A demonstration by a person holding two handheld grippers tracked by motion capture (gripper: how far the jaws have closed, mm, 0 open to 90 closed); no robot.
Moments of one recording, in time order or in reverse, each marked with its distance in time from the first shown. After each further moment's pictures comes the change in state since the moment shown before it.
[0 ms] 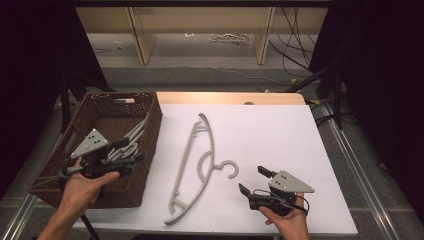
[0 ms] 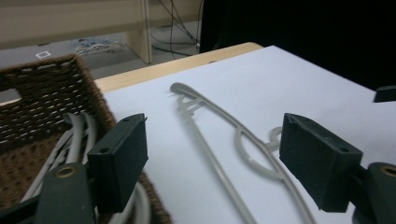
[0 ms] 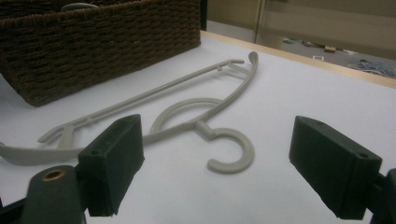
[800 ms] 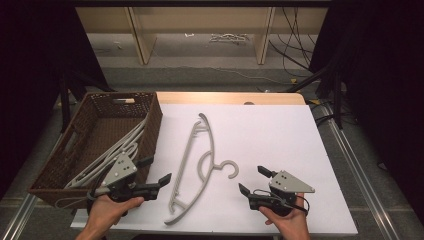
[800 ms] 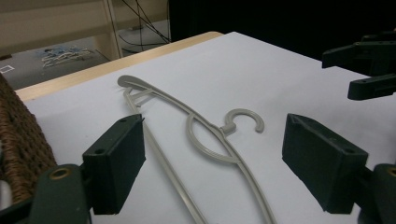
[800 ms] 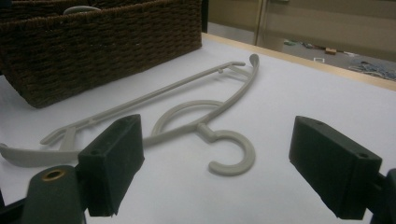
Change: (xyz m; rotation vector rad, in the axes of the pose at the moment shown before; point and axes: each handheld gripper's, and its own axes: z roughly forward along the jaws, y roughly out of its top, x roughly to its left) left arm -0.055 -0.033 0.021 0.017 -0.101 0.090; right arm 0.001 0.001 -0.002 0.001 -0.007 -0.006
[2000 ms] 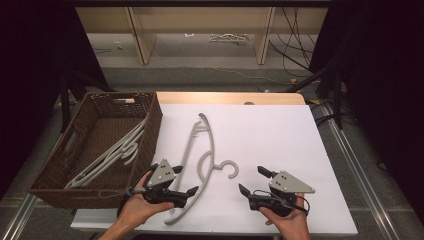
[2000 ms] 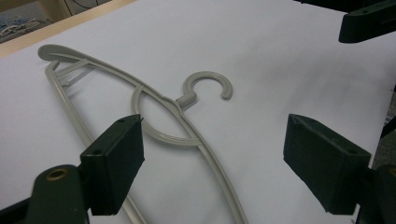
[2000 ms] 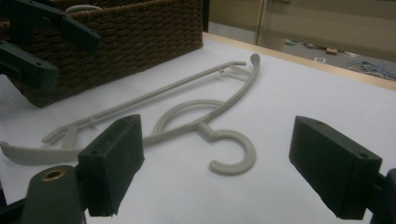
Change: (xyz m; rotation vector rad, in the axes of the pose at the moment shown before) left arm -0.033 -0.011 0.066 0.170 -0.107 0.103; right arm 0.000 0.000 -0.001 0.004 0.004 -0.009
